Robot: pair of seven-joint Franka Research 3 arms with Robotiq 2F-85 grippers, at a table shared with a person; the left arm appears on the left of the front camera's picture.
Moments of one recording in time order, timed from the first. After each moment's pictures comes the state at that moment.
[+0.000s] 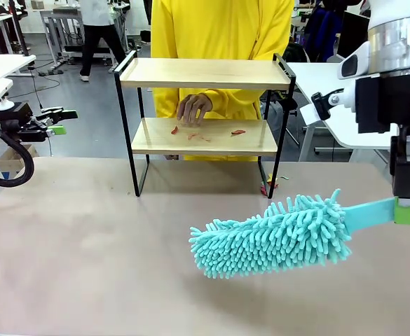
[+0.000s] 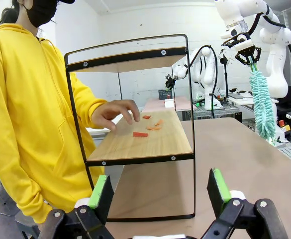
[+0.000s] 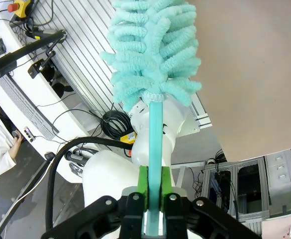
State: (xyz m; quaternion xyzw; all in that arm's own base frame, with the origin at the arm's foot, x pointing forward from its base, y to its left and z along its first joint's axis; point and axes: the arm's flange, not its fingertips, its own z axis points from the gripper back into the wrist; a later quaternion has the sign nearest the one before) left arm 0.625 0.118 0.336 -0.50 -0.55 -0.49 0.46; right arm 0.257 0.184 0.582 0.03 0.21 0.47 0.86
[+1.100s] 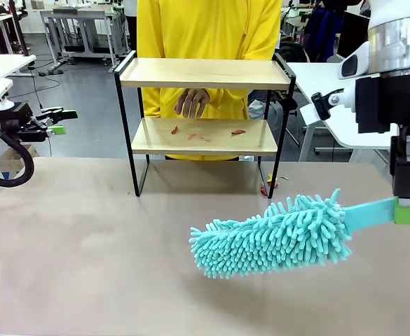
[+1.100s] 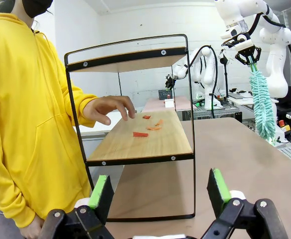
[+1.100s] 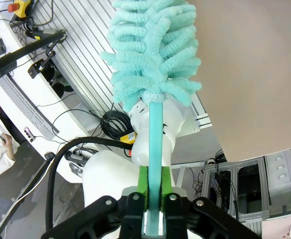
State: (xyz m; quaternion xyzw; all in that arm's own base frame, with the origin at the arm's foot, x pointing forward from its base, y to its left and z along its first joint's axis) left arm 0.625 0.118 0.336 -0.50 -0.55 -0.49 0.46; right arm 0.257 0.184 0.582 0.03 0.21 0.47 0.86
